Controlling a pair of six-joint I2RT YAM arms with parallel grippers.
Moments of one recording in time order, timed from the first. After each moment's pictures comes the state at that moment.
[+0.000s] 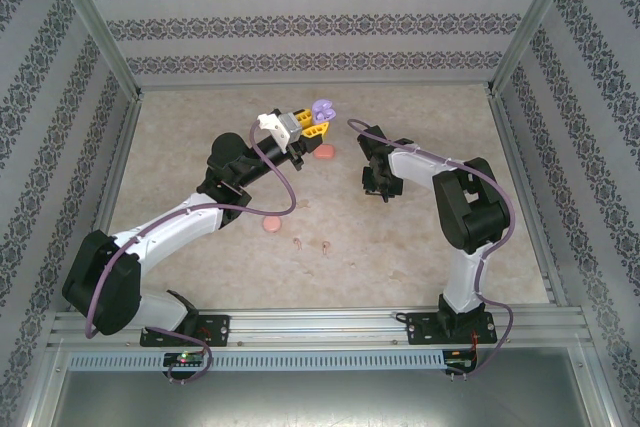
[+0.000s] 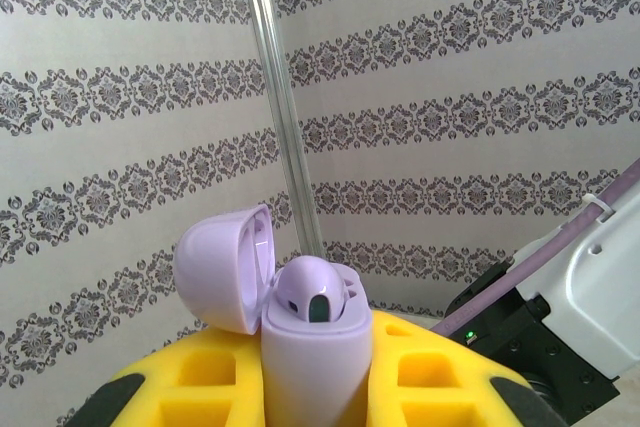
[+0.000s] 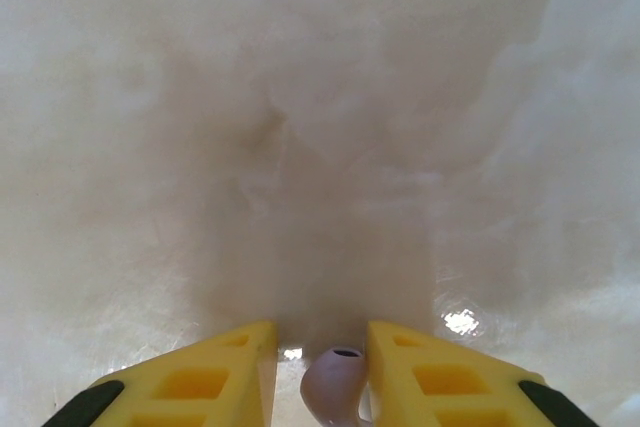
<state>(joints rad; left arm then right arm) -0.56 1.39 0.90 0.75 0.40 0.10 0.39 1.92 1.24 -0.69 0.11 0.57</state>
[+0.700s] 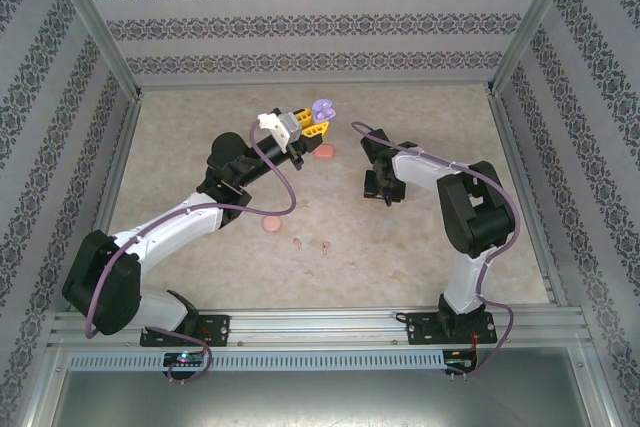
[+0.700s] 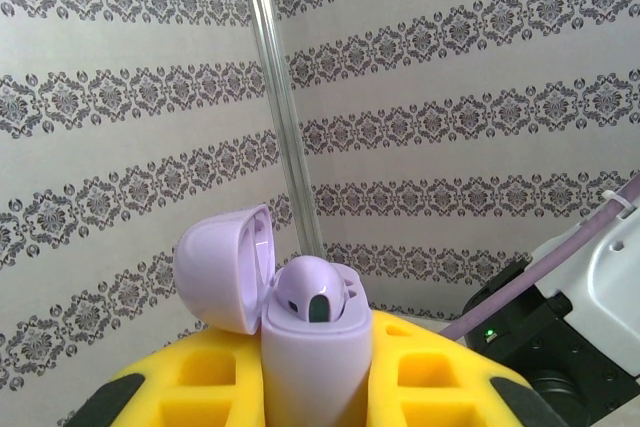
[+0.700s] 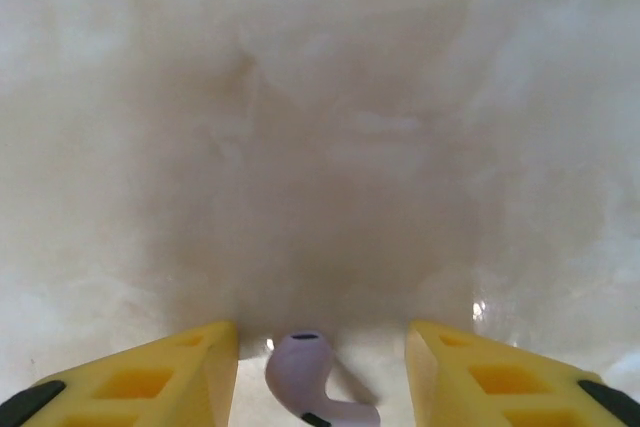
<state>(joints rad) -0.56 1.39 0.91 0.75 0.40 0.10 0.39 1.88 1.18 -0.69 0.08 0.58</state>
